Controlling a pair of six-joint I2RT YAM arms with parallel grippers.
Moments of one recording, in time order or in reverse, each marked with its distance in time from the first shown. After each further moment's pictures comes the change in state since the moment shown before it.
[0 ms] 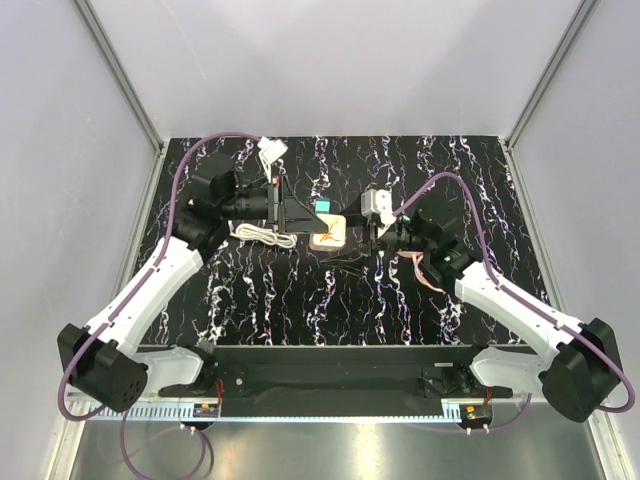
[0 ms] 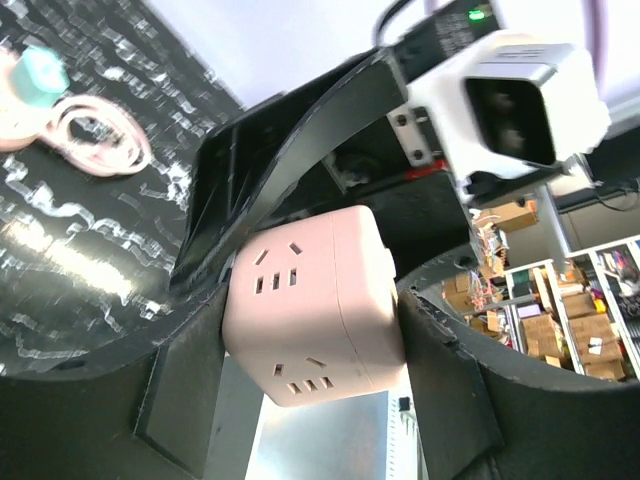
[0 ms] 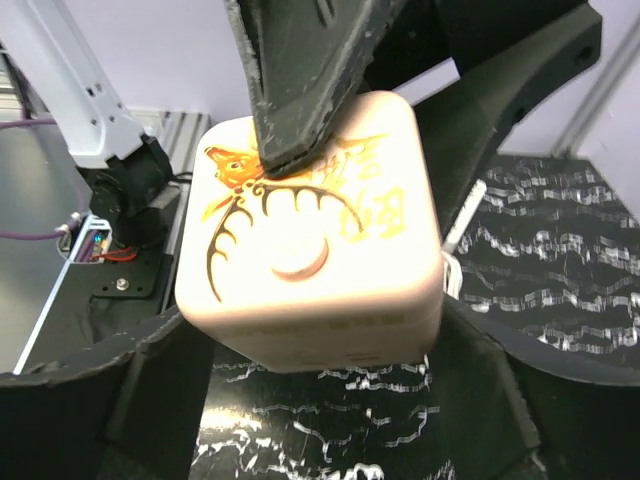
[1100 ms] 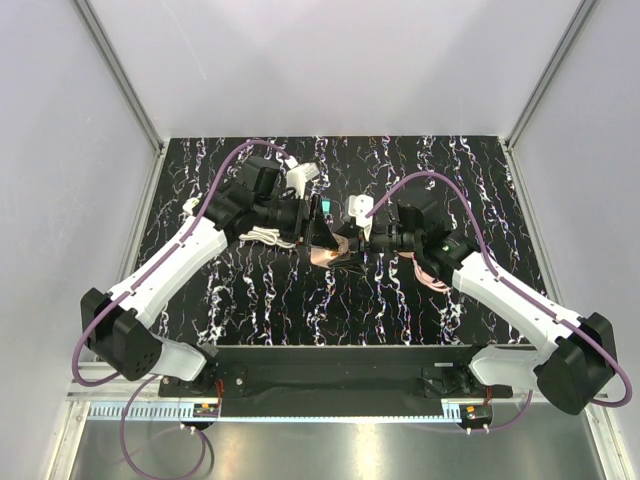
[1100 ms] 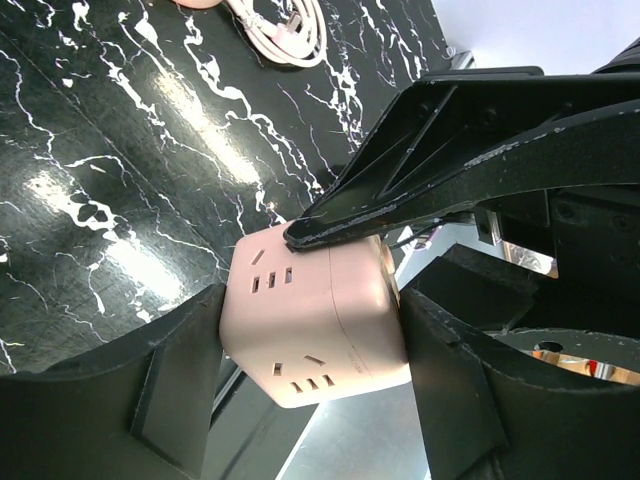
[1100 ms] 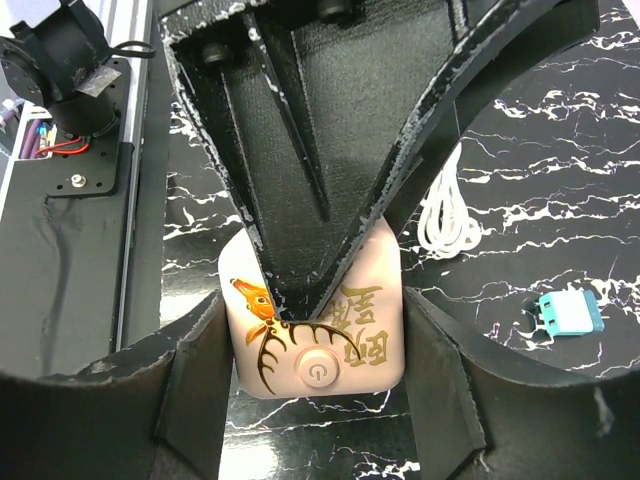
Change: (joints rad) left arm -0.125 0.174 0.159 -0.528 -0.360 0.335; right arm -0.001 0.049 0.113 -0.465 0.123 -0.258
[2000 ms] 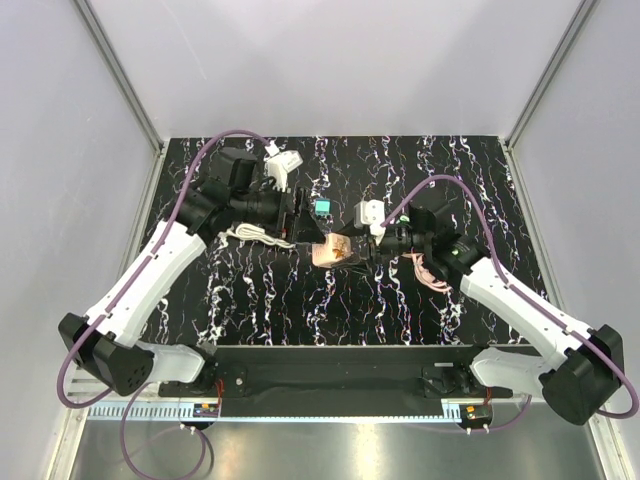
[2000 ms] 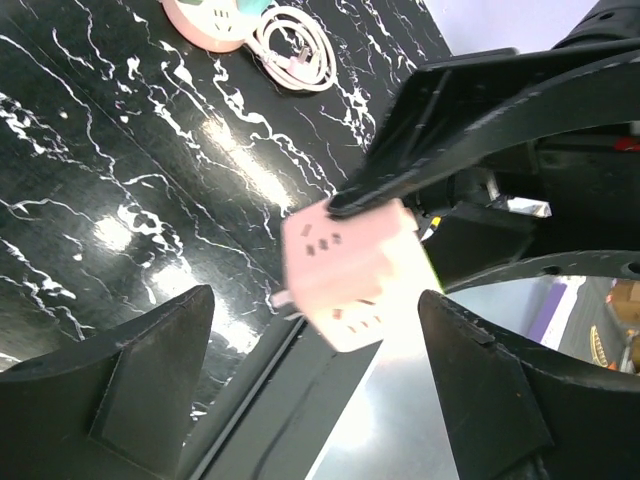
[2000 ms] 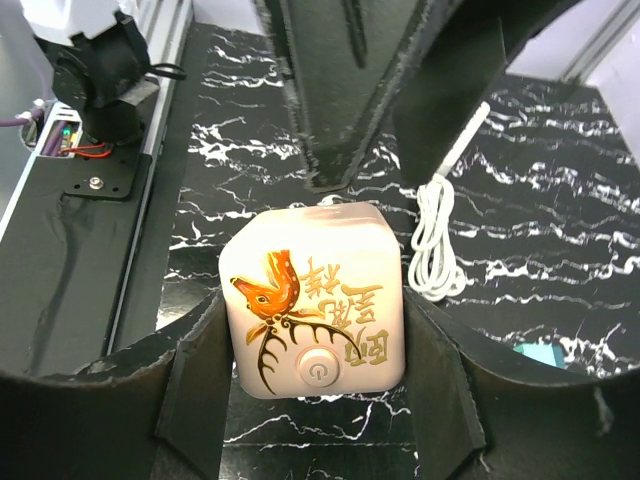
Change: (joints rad) left arm 0.060 -0.089 0.101 -0.142 -0.017 0.124; right arm -0.024 -0.065 -0.021 0.041 -0.122 -0.076
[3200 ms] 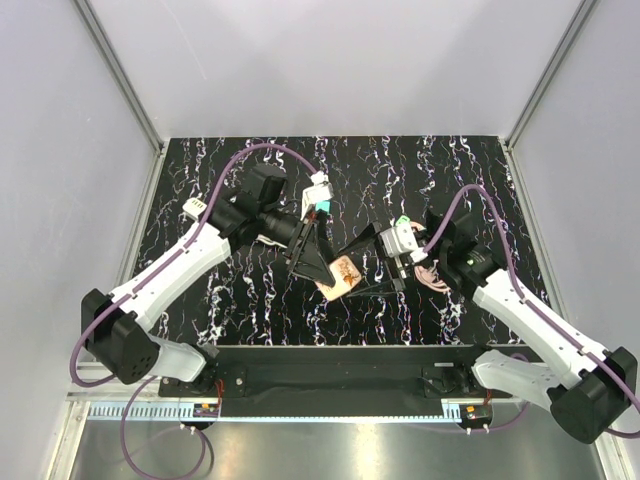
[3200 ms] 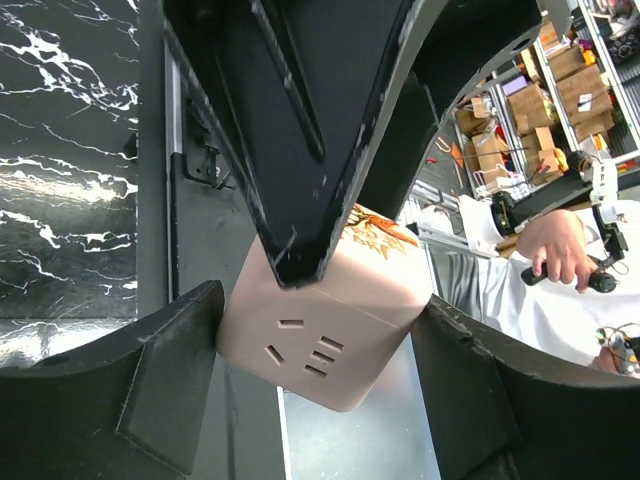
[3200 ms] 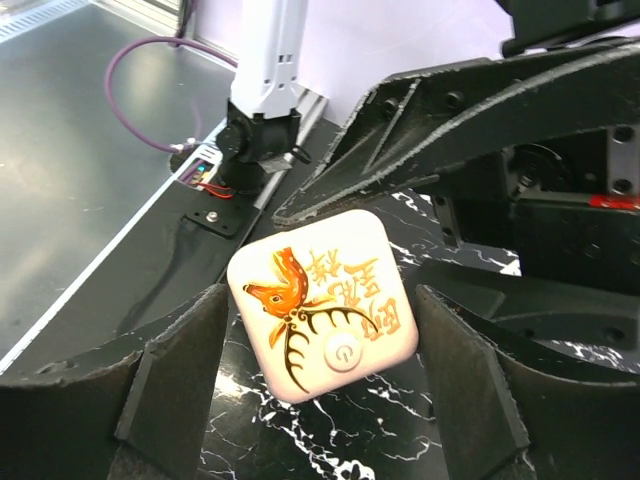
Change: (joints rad) left arm -0.105 0.066 -0.161 0.235 0.629 0.142; right arm -0.029 -0.109 -0.043 0.058 -0.401 -0.071
